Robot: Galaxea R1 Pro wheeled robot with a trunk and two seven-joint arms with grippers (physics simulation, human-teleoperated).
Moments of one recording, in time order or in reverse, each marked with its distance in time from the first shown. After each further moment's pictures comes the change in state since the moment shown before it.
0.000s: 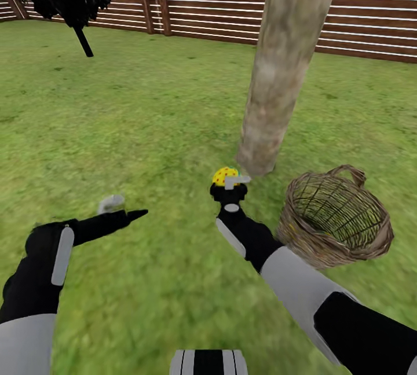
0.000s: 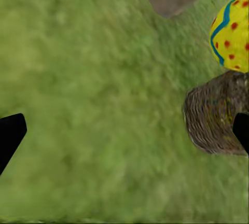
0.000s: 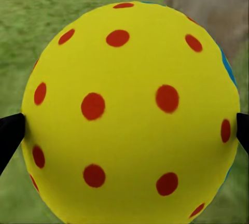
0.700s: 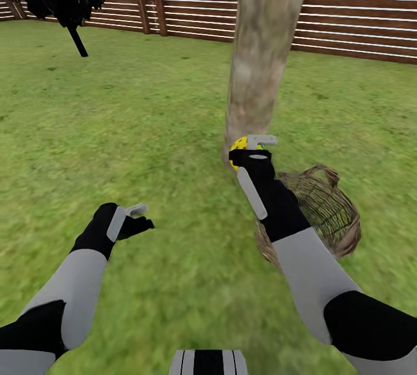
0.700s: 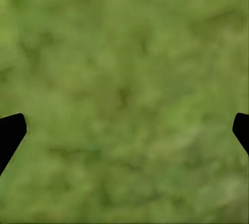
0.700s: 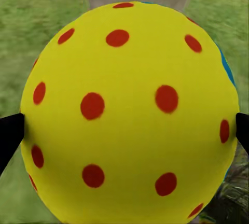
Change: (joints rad) left arm -0.356 -0.130 -0.008 0.720 -0.016 -0.049 0.791; right arm -0.064 0.000 -0.339 -0.432 0.133 0.561 0.002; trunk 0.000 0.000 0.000
